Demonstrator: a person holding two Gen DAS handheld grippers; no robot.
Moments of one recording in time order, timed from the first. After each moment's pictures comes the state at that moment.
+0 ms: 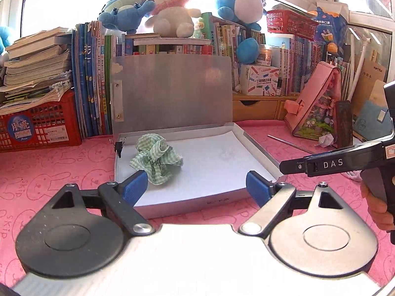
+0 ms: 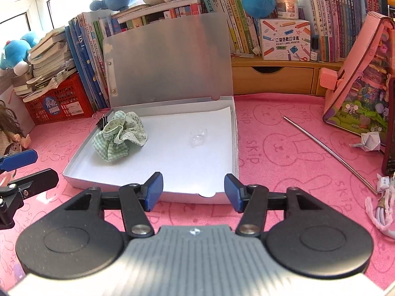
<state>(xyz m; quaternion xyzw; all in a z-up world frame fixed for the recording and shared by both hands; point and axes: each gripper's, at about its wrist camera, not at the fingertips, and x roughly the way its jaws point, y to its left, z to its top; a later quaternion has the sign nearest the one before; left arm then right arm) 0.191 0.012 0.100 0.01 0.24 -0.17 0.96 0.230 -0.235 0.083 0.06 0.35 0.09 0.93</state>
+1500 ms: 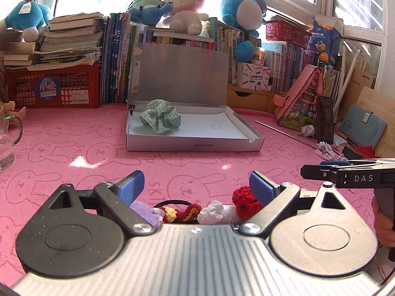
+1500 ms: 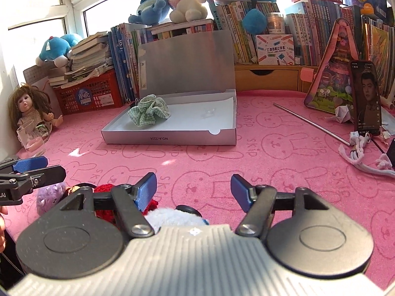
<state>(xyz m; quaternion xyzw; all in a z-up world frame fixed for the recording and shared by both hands) 0.054 0.036 0.054 -0.04 0.22 -0.15 0.96 0.075 -0.241 0.058 0.04 0.27 0.11 0.95</state>
